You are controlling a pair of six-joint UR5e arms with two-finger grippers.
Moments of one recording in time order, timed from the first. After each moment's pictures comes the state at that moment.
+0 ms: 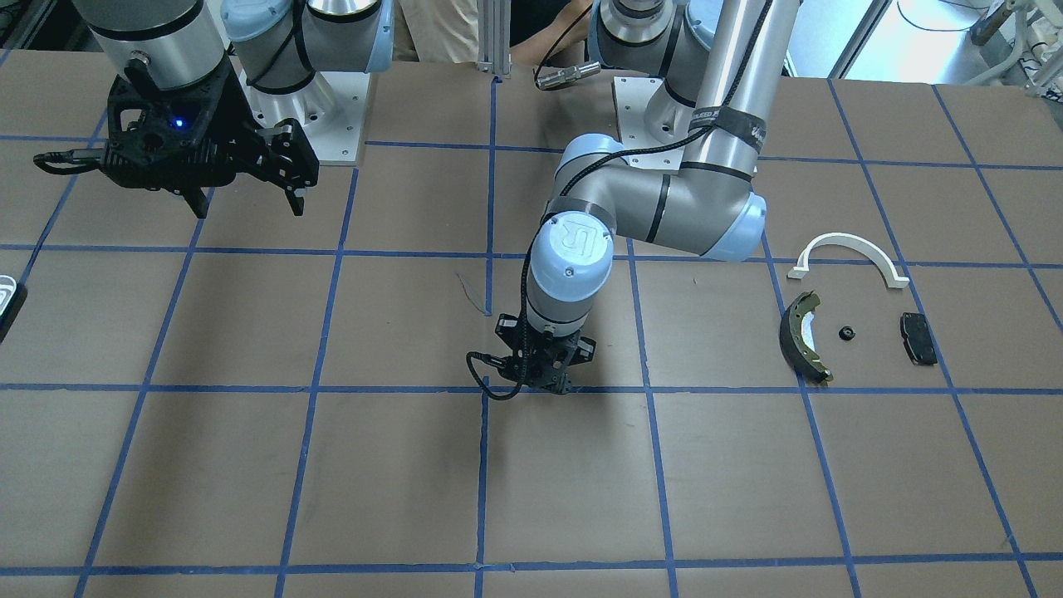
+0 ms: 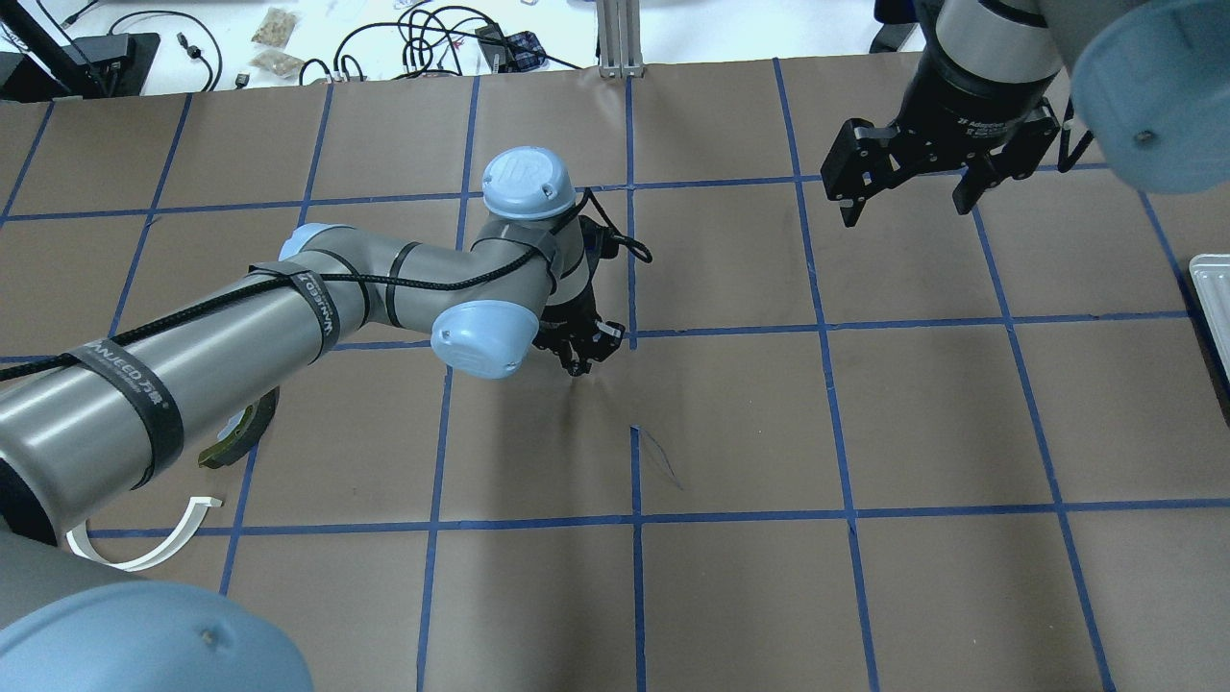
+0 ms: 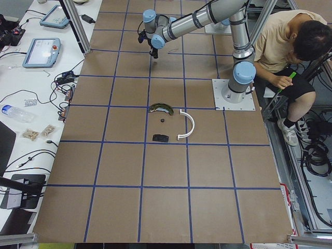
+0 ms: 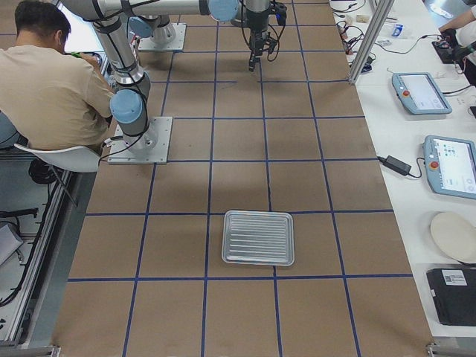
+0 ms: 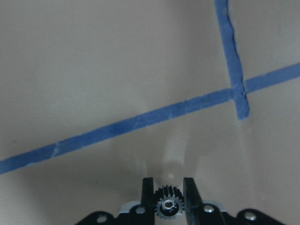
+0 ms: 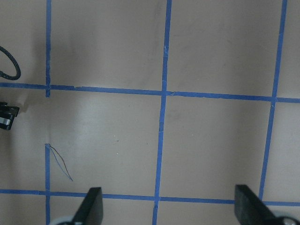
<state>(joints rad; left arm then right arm) -1.82 -2.02 -1.73 -1.04 1.51 0.04 1.59 -1.58 1.57 -1.59 -1.58 -0.04</state>
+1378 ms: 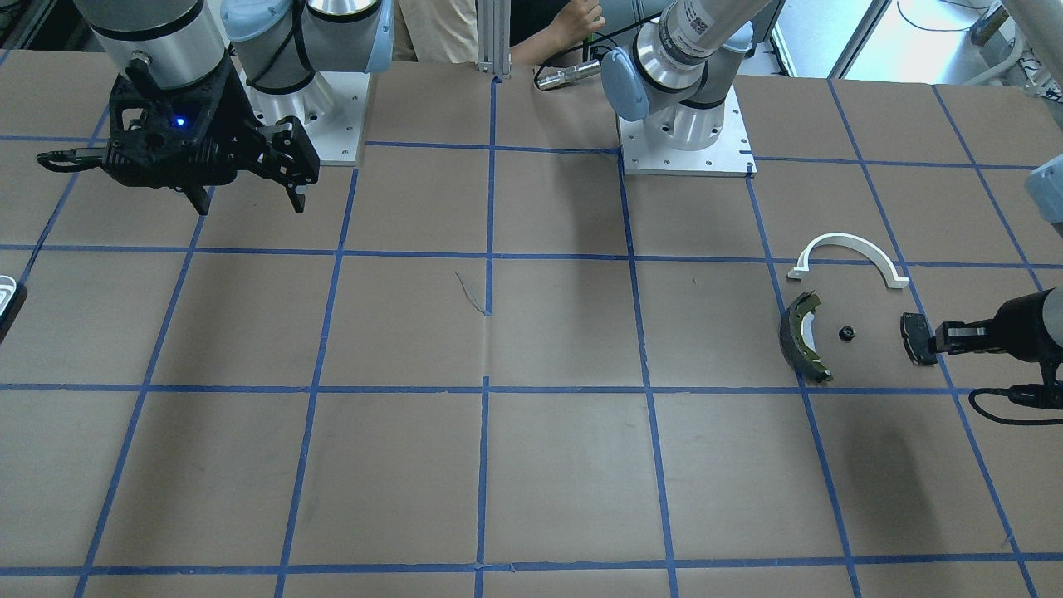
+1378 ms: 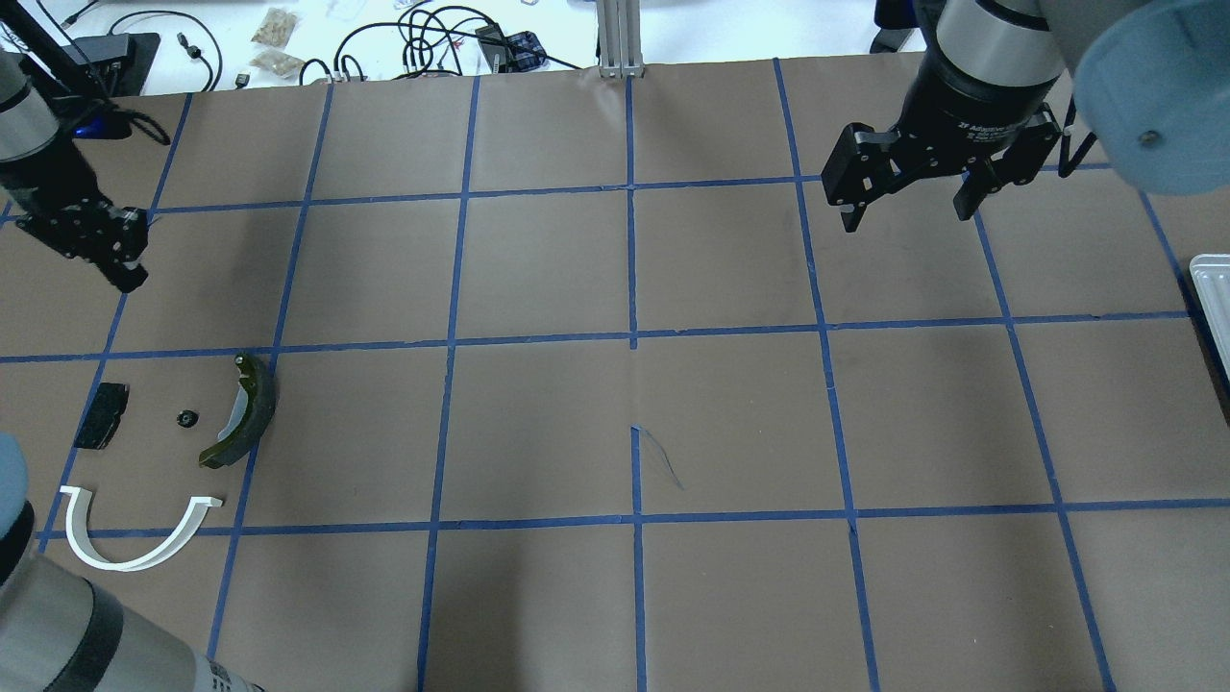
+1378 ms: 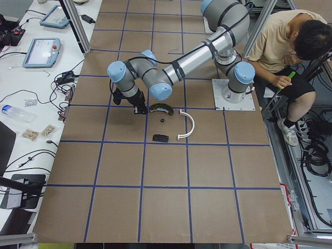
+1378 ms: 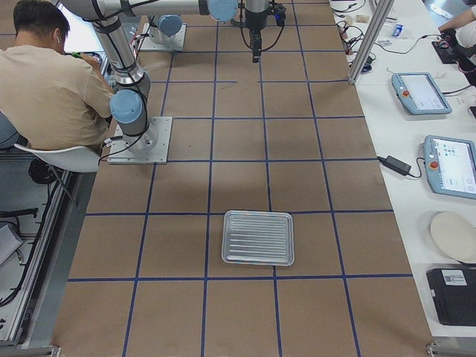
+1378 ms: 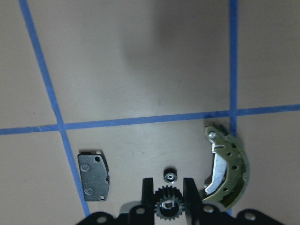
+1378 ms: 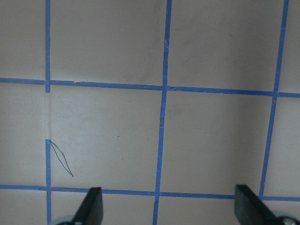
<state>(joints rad) -0.99 -2.02 -1.48 -1.47 1.72 0.60 1.59 -1.58 1.57 -1.58 -1.58 -0.04</state>
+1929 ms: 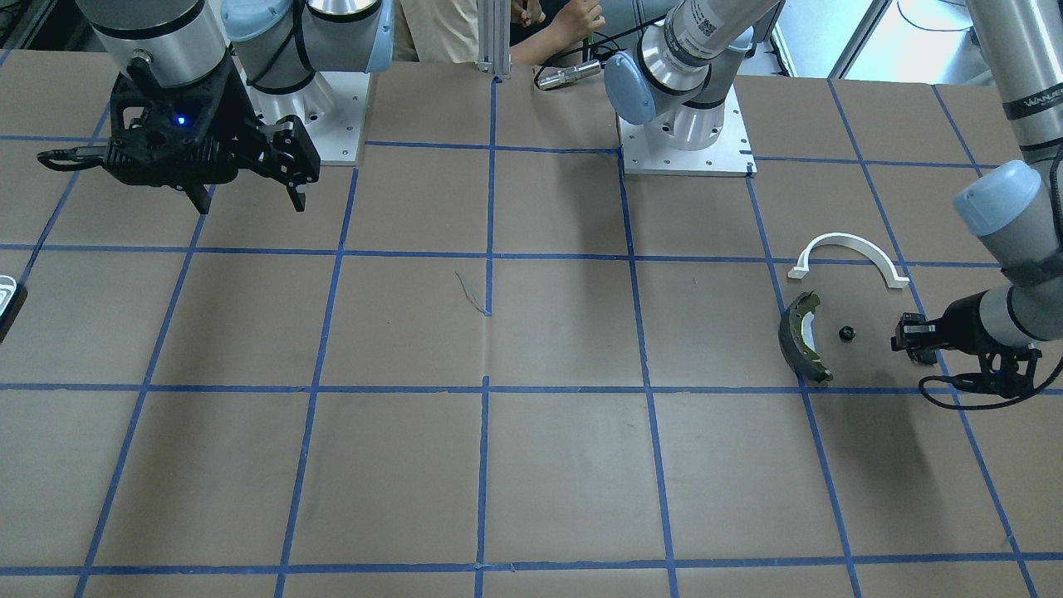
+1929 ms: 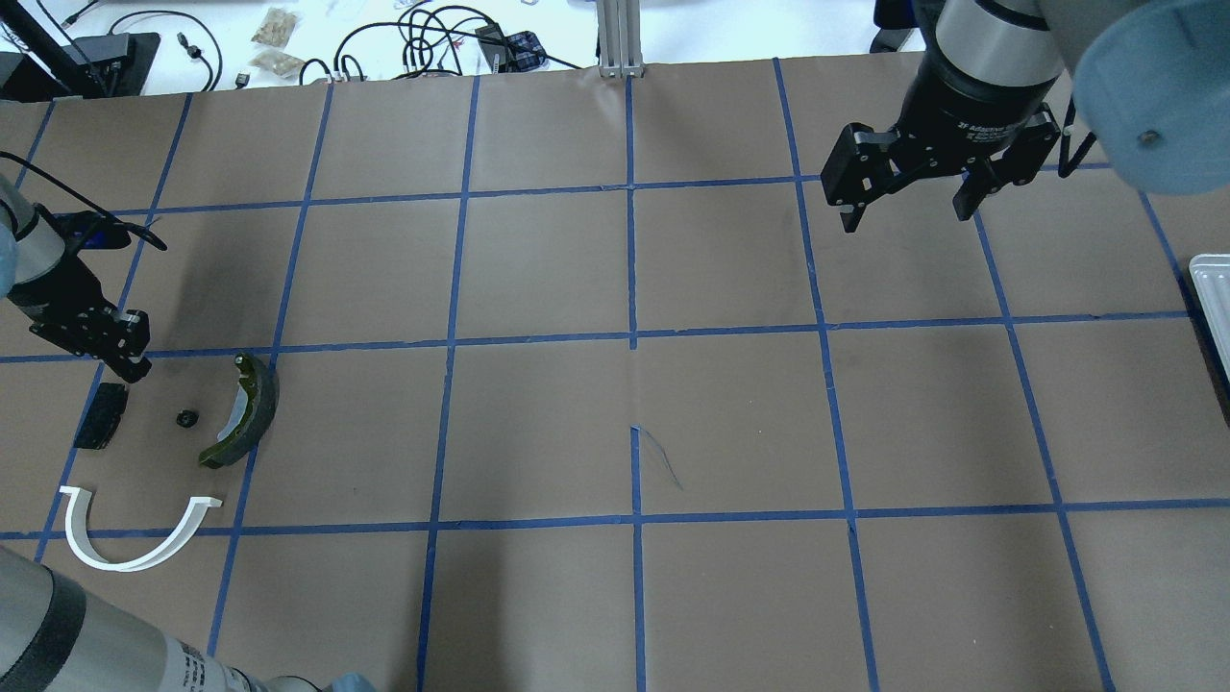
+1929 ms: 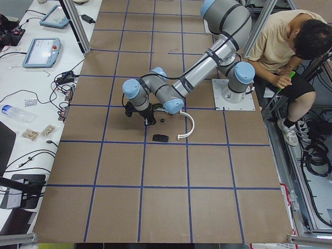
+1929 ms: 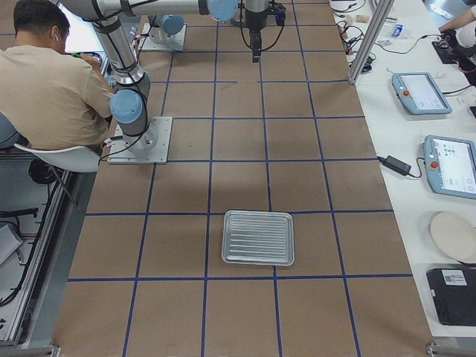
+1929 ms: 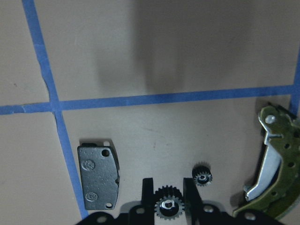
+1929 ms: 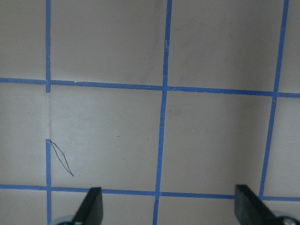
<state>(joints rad) -0.95 -2.01 -1.71 -1.21 1.72 0.66 1.60 -1.58 1.57 -1.58 -1.58 -0.04</state>
